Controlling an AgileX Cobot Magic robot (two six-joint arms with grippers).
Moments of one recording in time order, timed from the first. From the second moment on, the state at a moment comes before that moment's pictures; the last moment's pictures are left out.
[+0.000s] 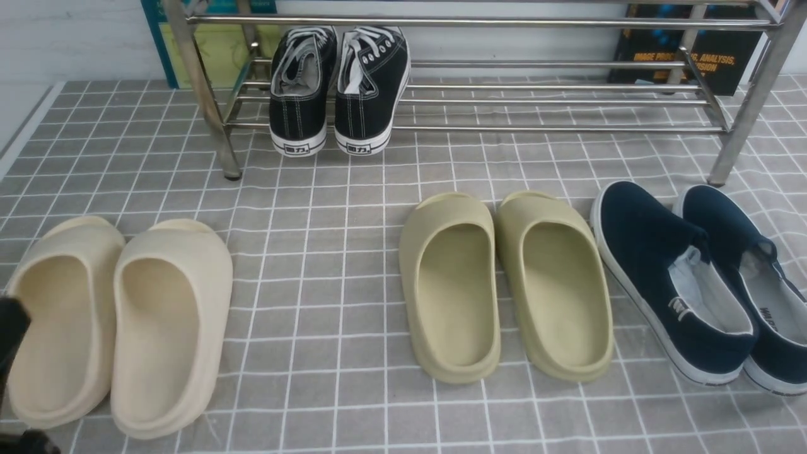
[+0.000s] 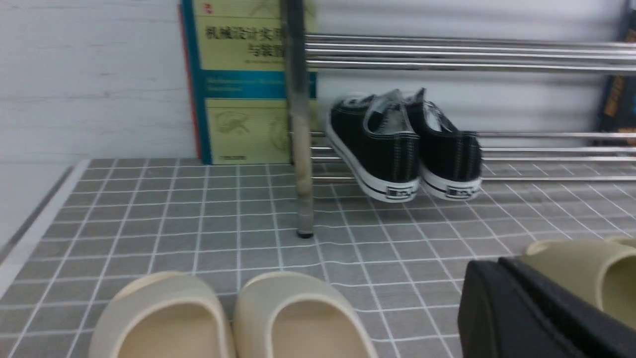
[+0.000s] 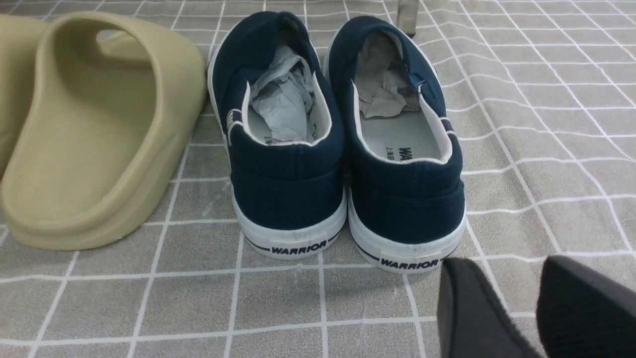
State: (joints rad) right arm 0.00 -0.01 0.02 -0.09 0.38 0.12; left arm -0.10 0.13 -0.17 0.07 0.11 -0.17
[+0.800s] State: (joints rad) right arm 0.00 -0.01 0.02 -0.09 0.38 0.12; left arm 0.00 -0.01 0.03 0.03 0.34 -0.22
